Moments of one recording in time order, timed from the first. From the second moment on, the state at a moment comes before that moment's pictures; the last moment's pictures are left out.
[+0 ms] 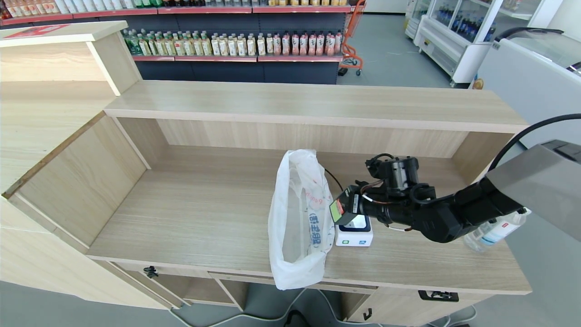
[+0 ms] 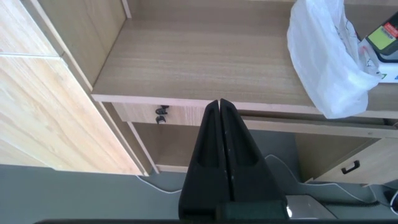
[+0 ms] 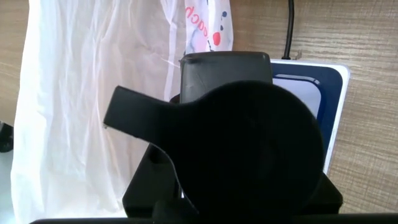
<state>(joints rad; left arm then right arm) 0.00 0.00 0.00 0.00 -0.03 0.01 0.40 2.16 -1.12 -0.56 0.07 0.33</state>
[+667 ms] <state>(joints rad) 0.00 0.00 0.00 0.00 -0.03 0.02 0.42 2.04 -1.10 -0.55 0.07 0.33</state>
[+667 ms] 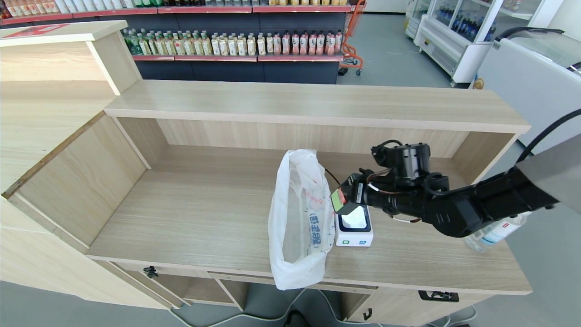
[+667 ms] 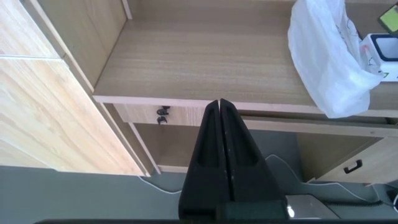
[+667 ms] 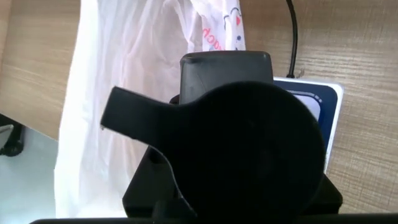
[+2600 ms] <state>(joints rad) 0.00 0.00 0.00 0.00 -0.03 0.01 0.55 2.25 -0.96 -0.85 -0.09 0.01</state>
